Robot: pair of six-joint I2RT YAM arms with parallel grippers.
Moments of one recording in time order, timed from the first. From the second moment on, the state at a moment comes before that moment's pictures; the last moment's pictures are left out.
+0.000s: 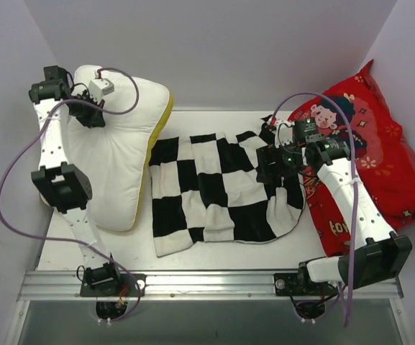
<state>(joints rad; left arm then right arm) 0.22 2.19 2.41 -1.33 0.51 0.81 0.23 1.31 1.35 -1.03 -0.31 -0.14</state>
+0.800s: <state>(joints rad) 0.25 1.84 1.90 -1.36 0.82 1.37 0.62 2.05 1.72 -0.77 -0.16 0.18</state>
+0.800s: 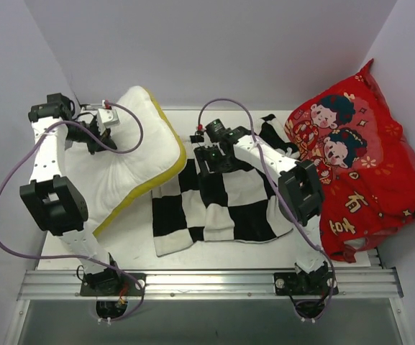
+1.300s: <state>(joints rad) 0.26 1.69 1.64 -1.31 0.87 1.37 0.71 2.21 1.75 -0.77 -0.02 0.21</state>
